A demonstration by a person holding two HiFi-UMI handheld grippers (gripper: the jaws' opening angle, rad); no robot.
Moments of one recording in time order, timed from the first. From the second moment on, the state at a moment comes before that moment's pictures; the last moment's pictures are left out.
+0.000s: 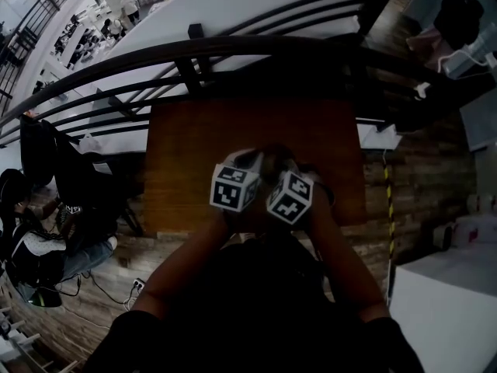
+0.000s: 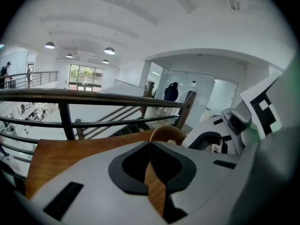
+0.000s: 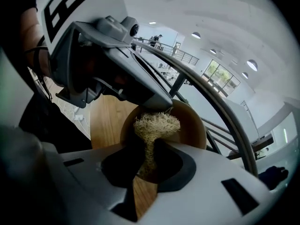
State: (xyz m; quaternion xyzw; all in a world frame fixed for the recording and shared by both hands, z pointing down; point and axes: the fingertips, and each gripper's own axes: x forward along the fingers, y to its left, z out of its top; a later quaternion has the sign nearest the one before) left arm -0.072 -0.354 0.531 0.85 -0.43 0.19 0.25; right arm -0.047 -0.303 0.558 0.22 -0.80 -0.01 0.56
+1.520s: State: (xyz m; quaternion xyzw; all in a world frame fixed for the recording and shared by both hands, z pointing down) left arm -0.034 -0.354 0.626 0.82 -0.41 0.22 0.34; right arm 0.028 -0.298 0.582 0.29 -0.87 0.20 0.35
